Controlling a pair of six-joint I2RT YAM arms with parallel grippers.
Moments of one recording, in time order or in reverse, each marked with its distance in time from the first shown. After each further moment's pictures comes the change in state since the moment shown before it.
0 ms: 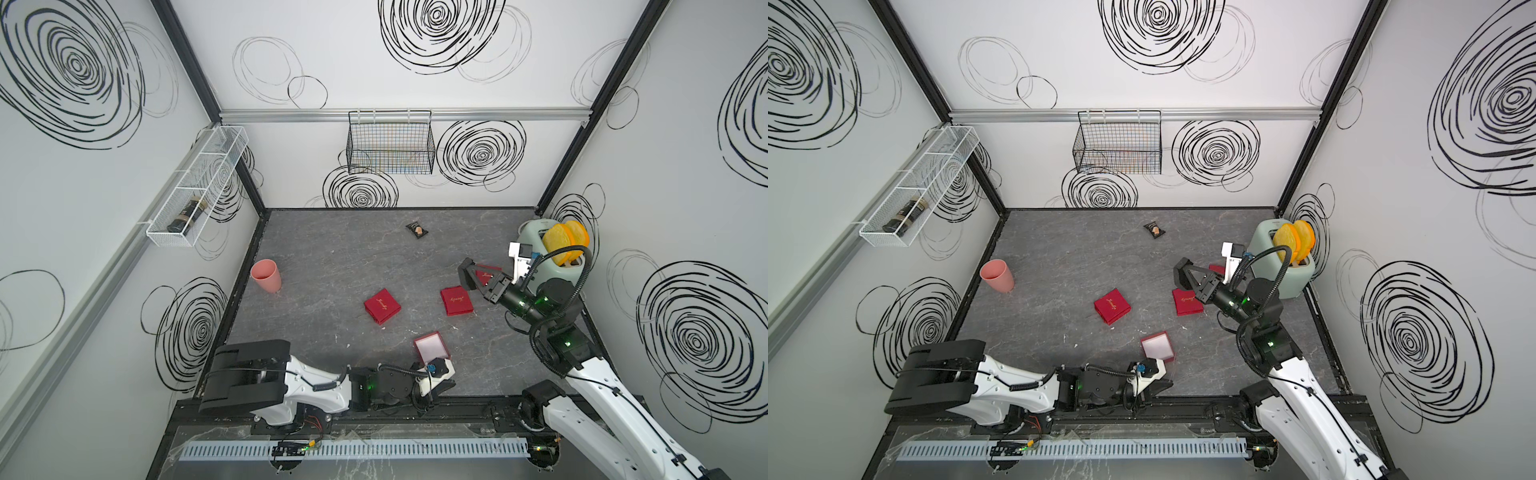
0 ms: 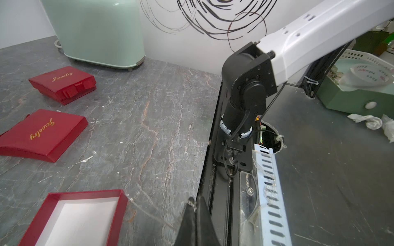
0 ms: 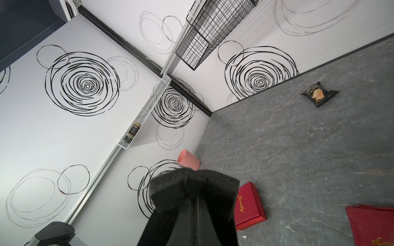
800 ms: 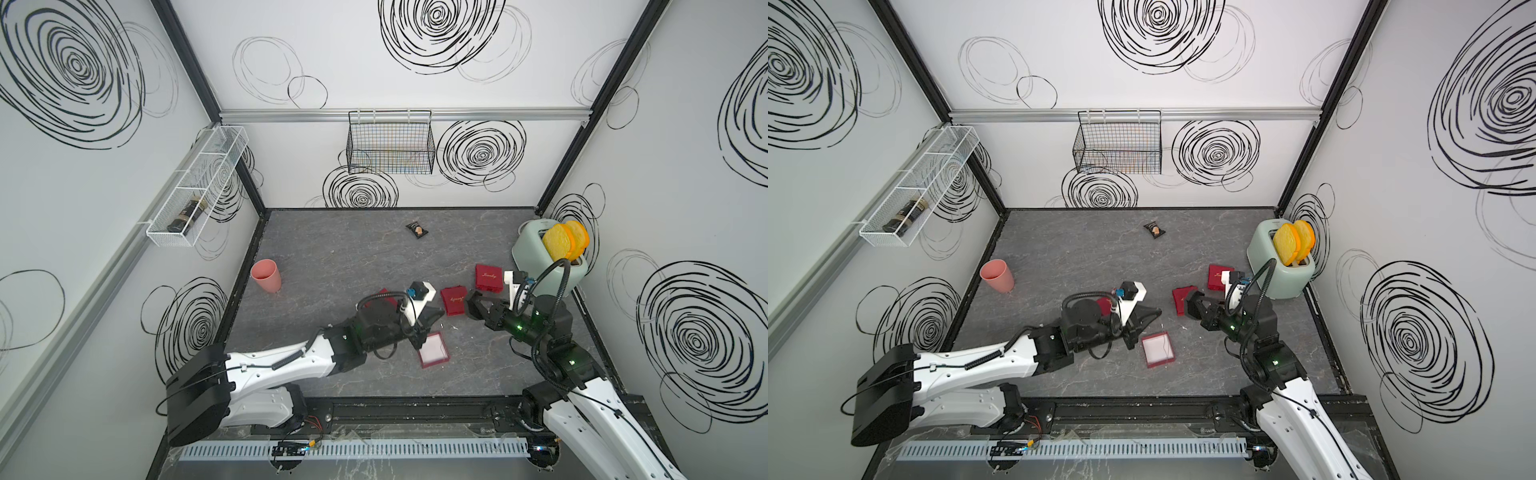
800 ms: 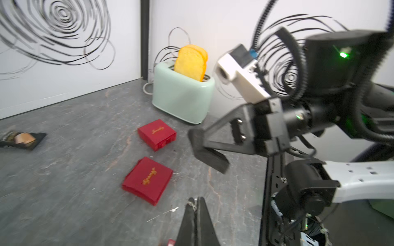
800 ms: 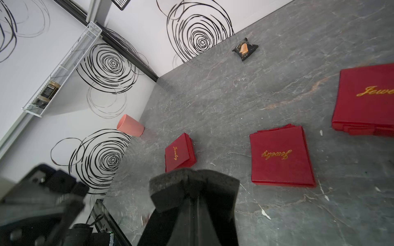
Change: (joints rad) left arm 0.512 -0.244 0.291 -0.443 0.214 -0.047; right arm -0.018 -0.153 -0.152 -0.367 0.073 -0.270
